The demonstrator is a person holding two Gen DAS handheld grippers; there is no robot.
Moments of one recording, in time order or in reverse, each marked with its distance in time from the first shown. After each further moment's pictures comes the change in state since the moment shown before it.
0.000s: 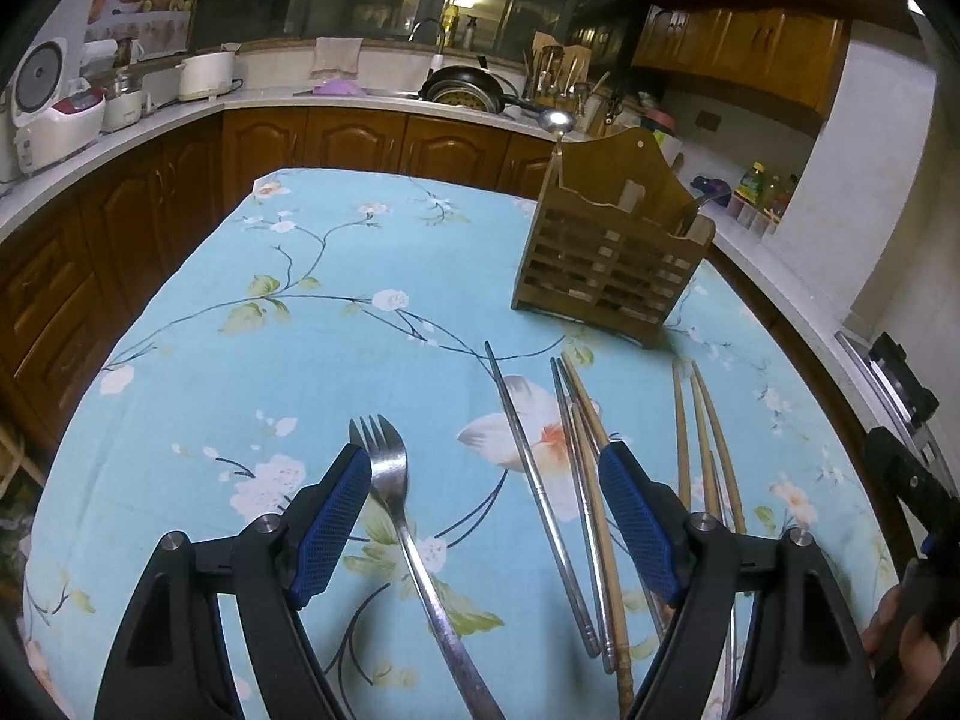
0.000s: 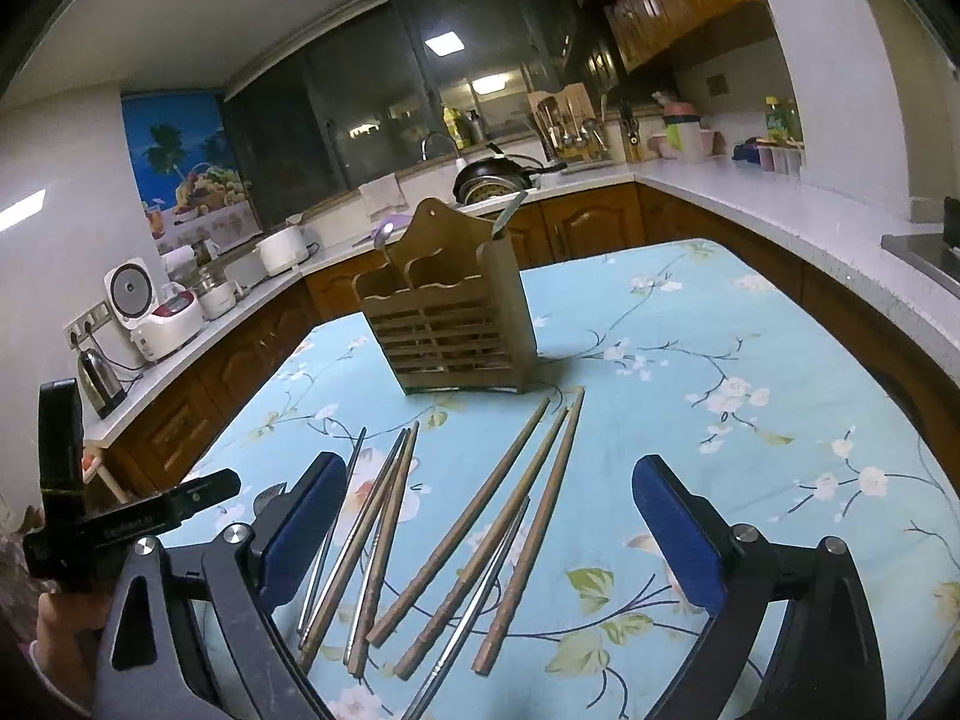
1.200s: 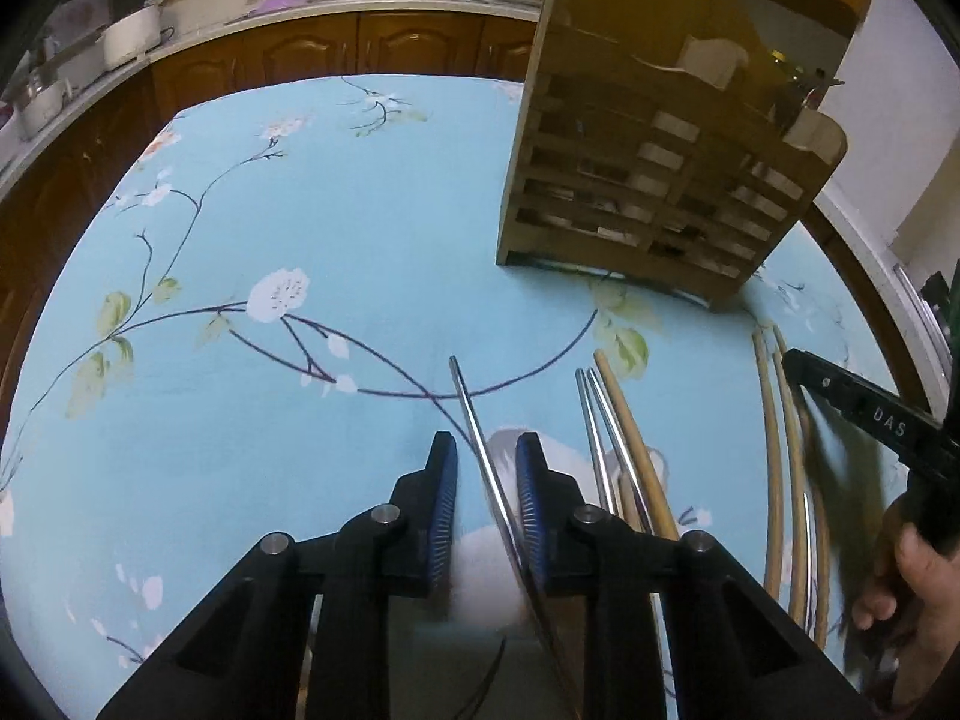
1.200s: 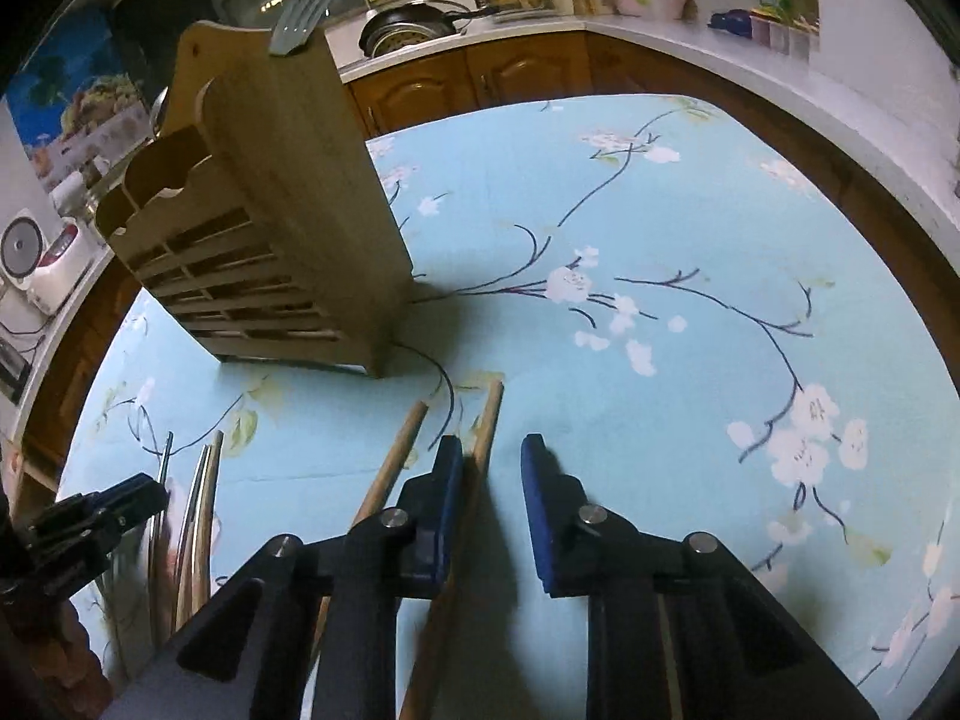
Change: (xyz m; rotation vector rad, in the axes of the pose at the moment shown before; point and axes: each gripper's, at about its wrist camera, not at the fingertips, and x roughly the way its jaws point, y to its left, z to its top) left arm 0.173 -0.025 0.066 0.095 0.285 0.030; right arm 0.175 -0.050 0.029 0.011 0.384 -0.186
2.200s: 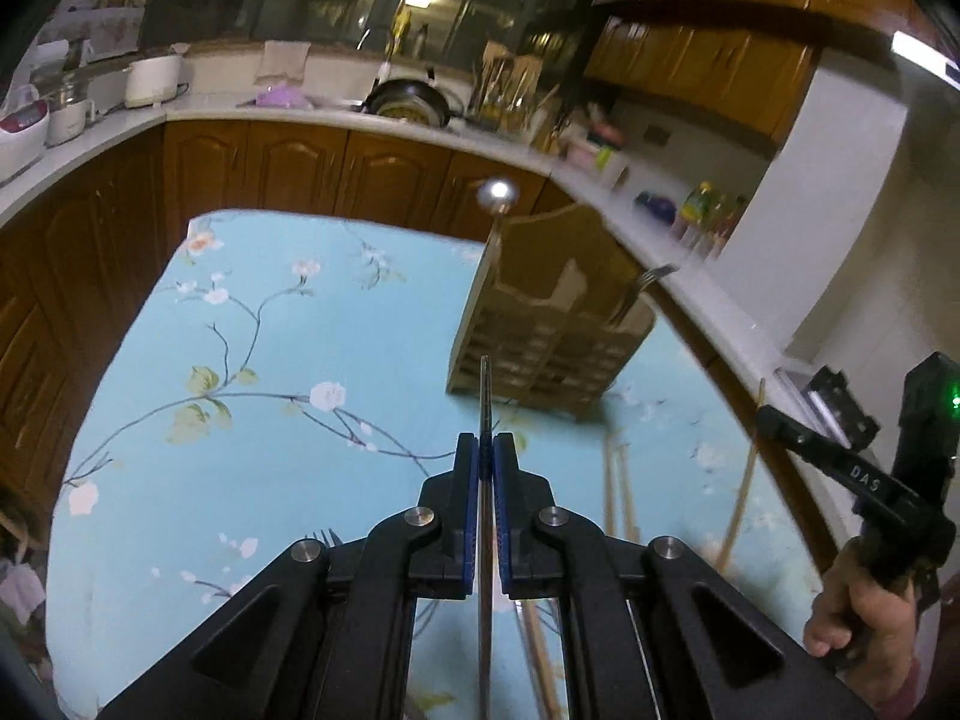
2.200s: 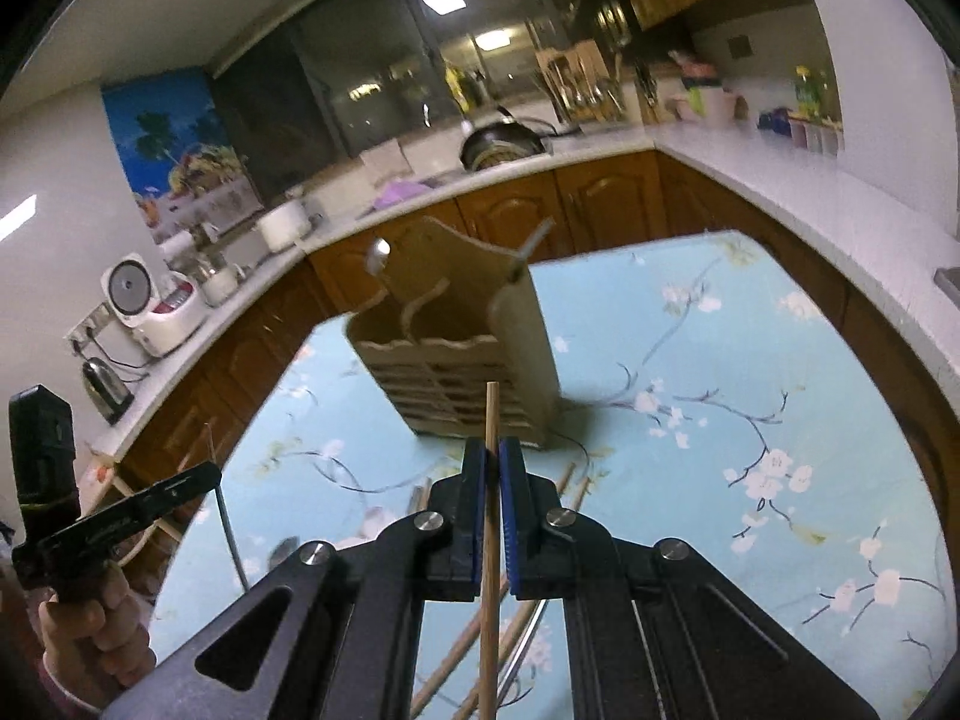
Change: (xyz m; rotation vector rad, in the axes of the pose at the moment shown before) left arm -0.167 0.027 -0.042 -0.062 -0.303 -0.187; right arm -0.157 0.035 -0.007 -0.026 -0.276 0.227
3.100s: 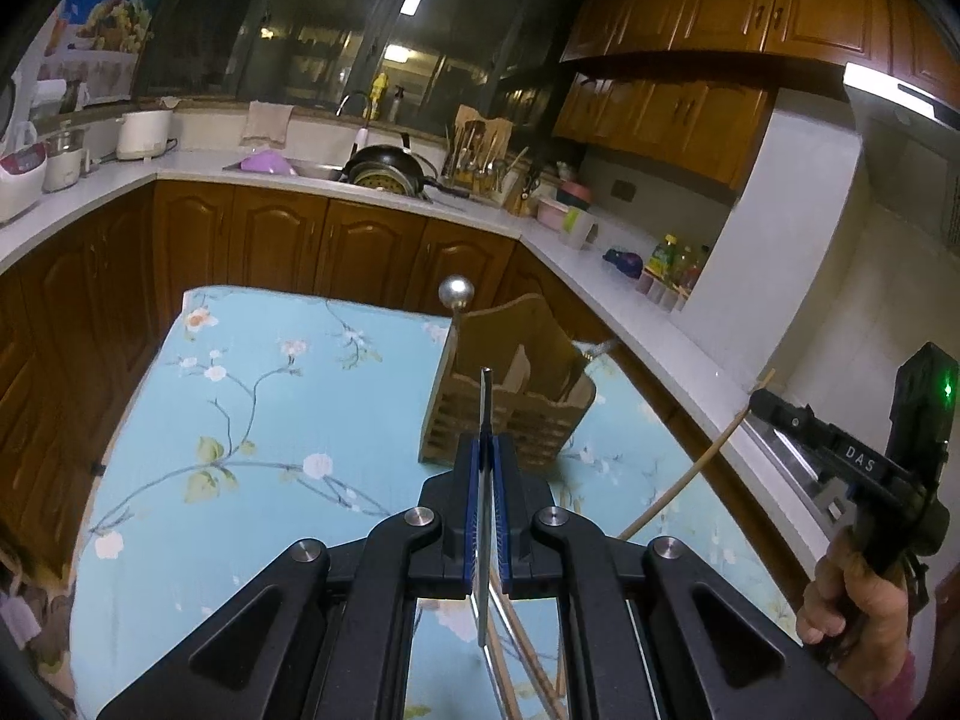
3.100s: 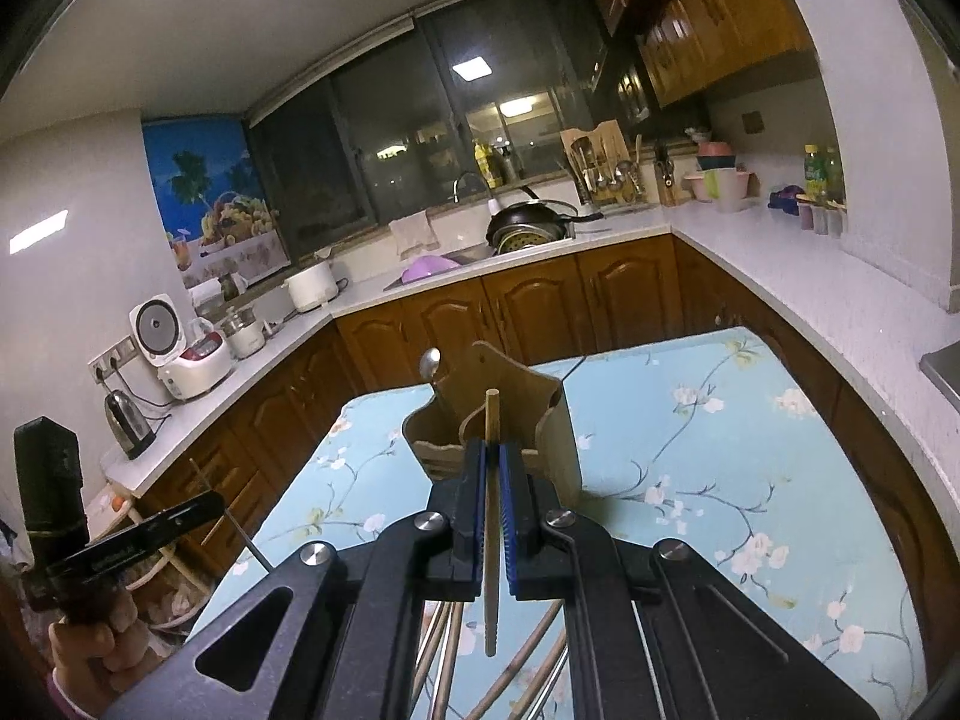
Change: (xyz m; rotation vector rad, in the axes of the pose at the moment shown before) left arm -0.046 -0.004 0.015 0.030 -0.130 -0.038; right arm -0.040 0.015 0.040 -0.033 -0.166 0.028
